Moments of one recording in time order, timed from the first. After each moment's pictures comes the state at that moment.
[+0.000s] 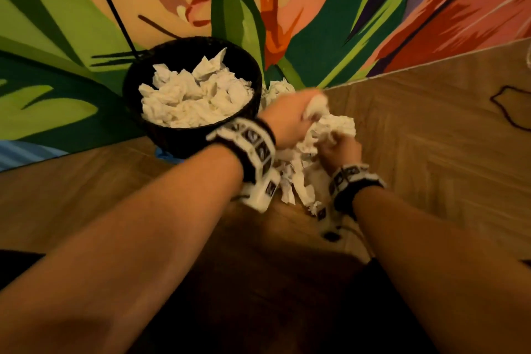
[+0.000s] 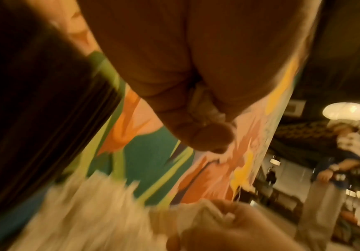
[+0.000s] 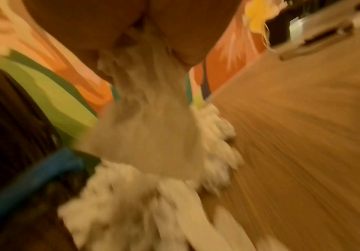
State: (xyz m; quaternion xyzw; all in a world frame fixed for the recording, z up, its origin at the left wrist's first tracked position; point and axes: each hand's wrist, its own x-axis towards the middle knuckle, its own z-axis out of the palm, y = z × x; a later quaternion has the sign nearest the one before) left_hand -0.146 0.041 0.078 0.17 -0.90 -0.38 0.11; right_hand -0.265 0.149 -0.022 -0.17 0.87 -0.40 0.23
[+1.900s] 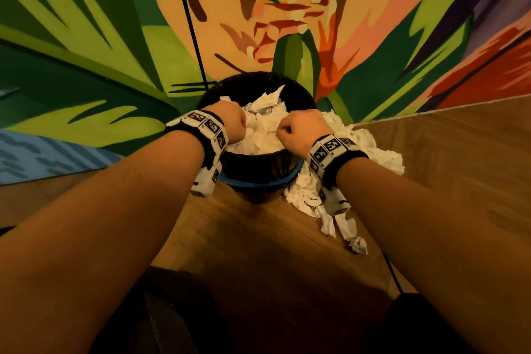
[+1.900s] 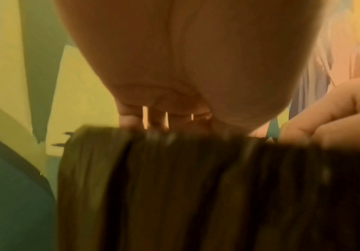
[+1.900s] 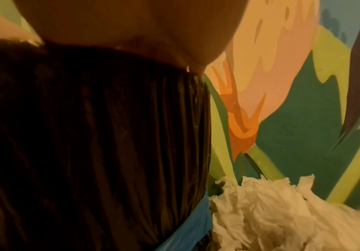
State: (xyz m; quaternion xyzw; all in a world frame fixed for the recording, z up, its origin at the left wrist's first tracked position) left_hand -0.028 -0.108 0.102 0.41 -0.90 -0.12 -0.11; right_hand -0.187 0.001 0.065 -0.65 0.75 -0.12 0.05
